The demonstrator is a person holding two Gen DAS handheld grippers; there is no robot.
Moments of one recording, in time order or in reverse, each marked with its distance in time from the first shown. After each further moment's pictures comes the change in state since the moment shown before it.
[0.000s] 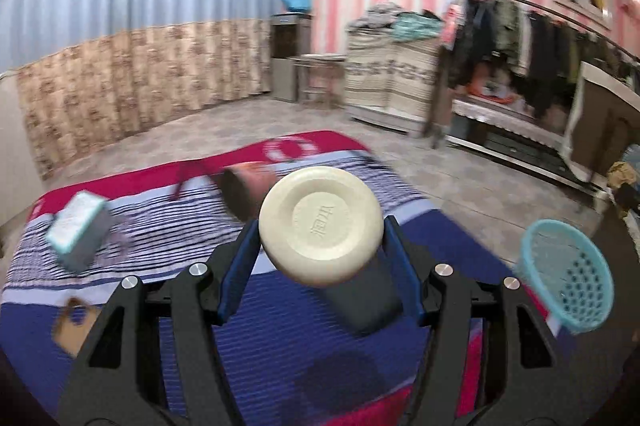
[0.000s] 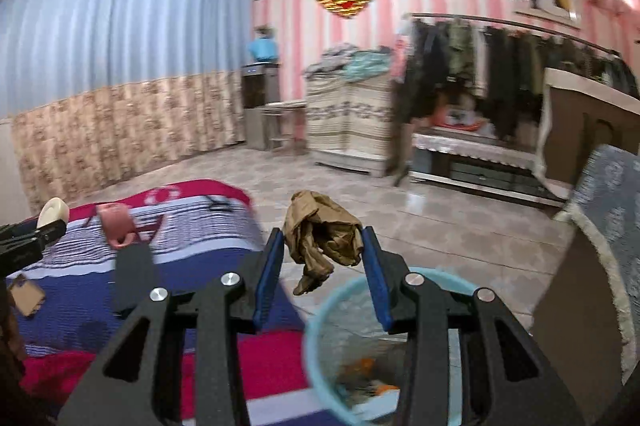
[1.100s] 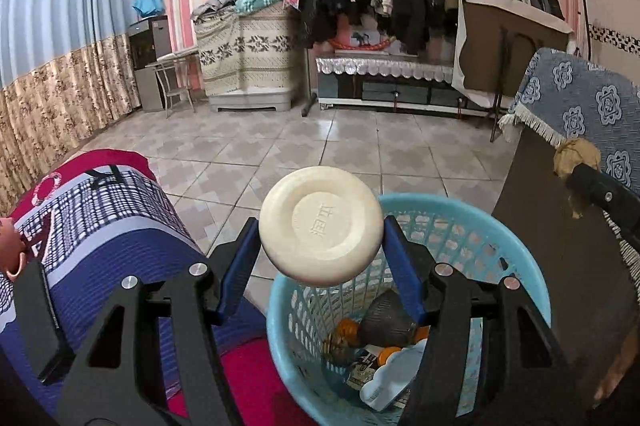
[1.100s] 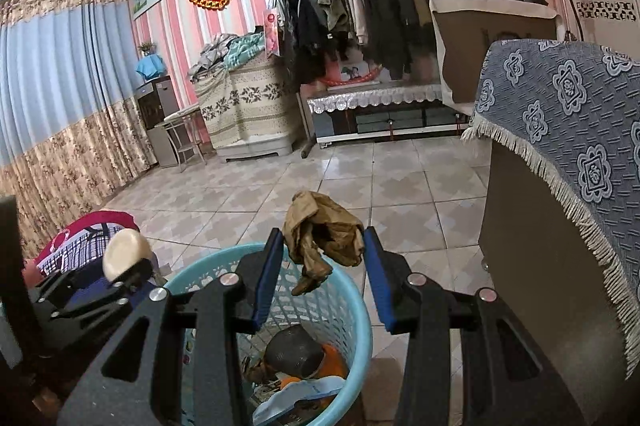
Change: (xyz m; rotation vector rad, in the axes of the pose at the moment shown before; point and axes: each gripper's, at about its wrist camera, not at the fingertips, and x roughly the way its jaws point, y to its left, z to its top) left arm 0.093 -0.303 -0.040 0.273 0.074 -0.338; right arm 0.029 -0.168 -0.048 0.300 0.070 -0.251
